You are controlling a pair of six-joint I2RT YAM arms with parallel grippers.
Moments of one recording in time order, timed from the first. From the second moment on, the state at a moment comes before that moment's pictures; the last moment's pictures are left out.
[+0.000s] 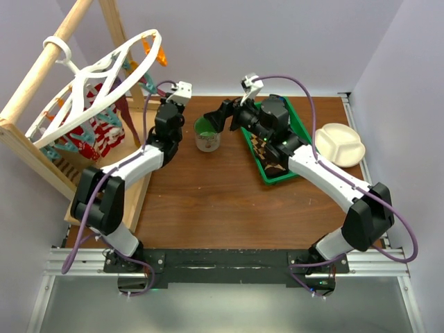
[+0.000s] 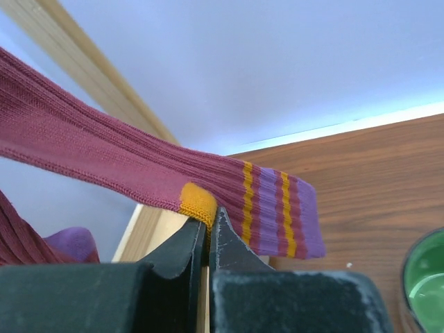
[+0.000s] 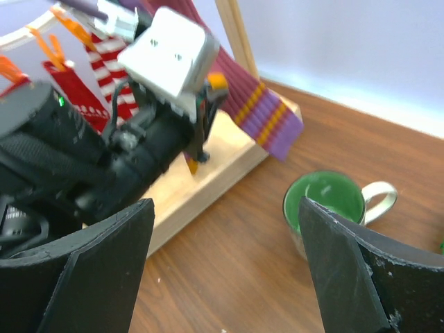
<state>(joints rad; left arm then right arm) -0.40 1.65 1.08 0.55 -0.60 0.44 0.64 1.51 1.28 0.22 -0.17 0.34</state>
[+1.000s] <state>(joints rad) -0.44 1.36 1.08 0.25 -0.05 0.03 0.60 1.47 1.47 0.25 -0.33 0.34</state>
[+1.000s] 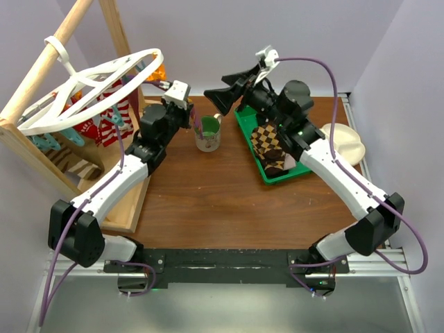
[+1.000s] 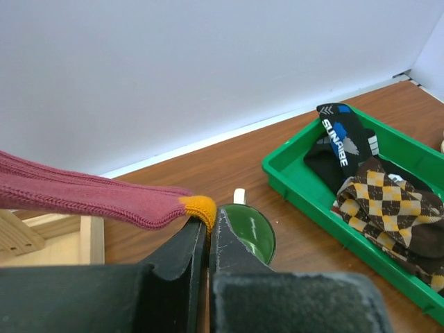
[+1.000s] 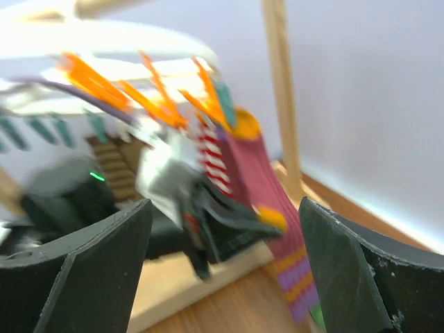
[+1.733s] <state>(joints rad) -0.44 1.36 1.03 0.21 -0.05 -0.02 0.86 1.72 2.06 0.07 -0.39 0.35</state>
